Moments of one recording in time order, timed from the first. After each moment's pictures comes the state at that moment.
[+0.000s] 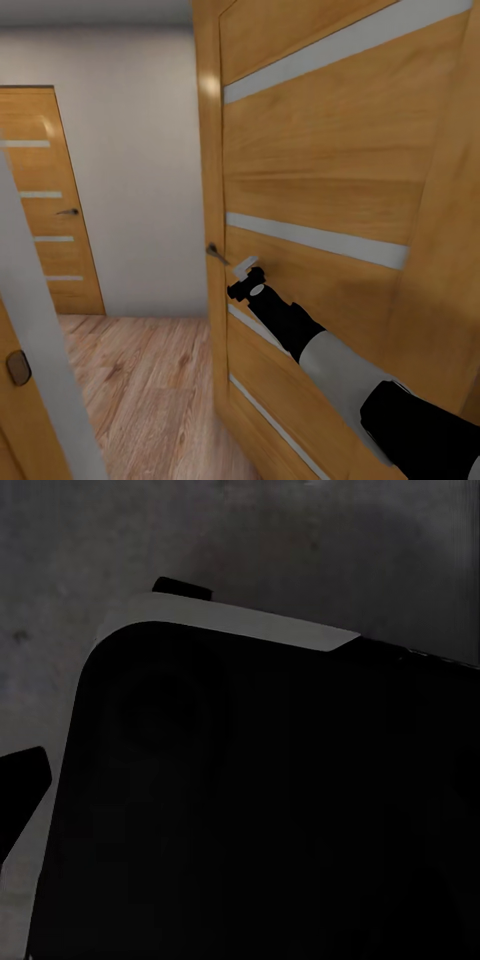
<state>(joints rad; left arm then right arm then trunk) 0.00 -0.04 0.11 -0.04 0.15 -0.07 0.01 -1.04 0.17 0.68 -0.69 0.00 0.44 -0.09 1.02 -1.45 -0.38</state>
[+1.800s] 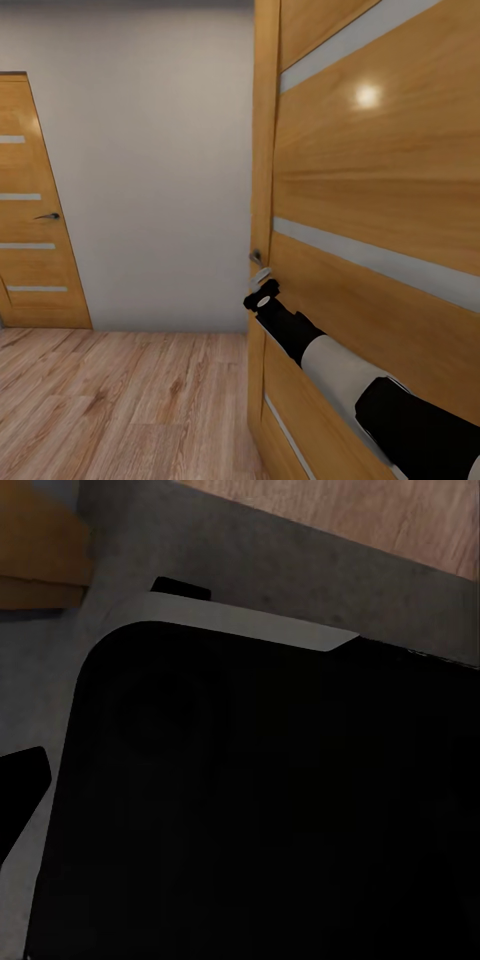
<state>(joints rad) 0.00 -0.04 0.11 -0.04 0.15 -0.07 0.01 -1.04 0.17 0.67 -0.50 0.00 0.41 -0.21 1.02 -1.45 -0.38</state>
